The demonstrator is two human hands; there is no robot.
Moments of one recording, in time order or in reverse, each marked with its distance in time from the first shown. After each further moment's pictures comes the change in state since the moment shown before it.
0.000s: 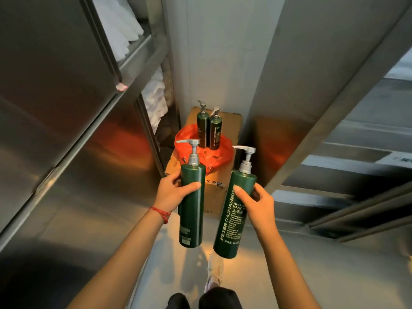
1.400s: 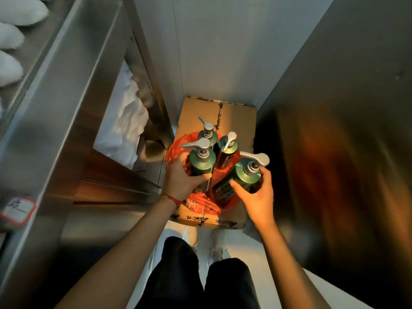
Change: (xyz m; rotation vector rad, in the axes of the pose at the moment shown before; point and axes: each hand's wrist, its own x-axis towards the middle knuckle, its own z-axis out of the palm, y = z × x) left_hand 0.338 -0.049 0.000 0.094 -0.101 -0.025; right_hand 0.292 0.047 0.099 -0.259 0.160 0.043
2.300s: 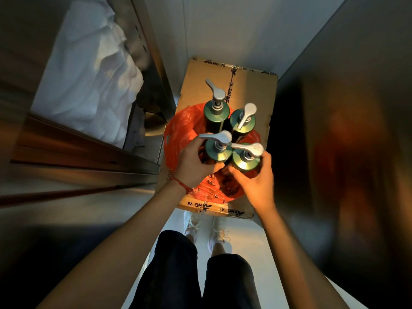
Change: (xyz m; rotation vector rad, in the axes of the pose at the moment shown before) left_hand 0.021 -0.054 0.025 0.170 -0.044 0.085; right_hand 0.033 0.070 0.032 -0.092 -0.094 -0.001
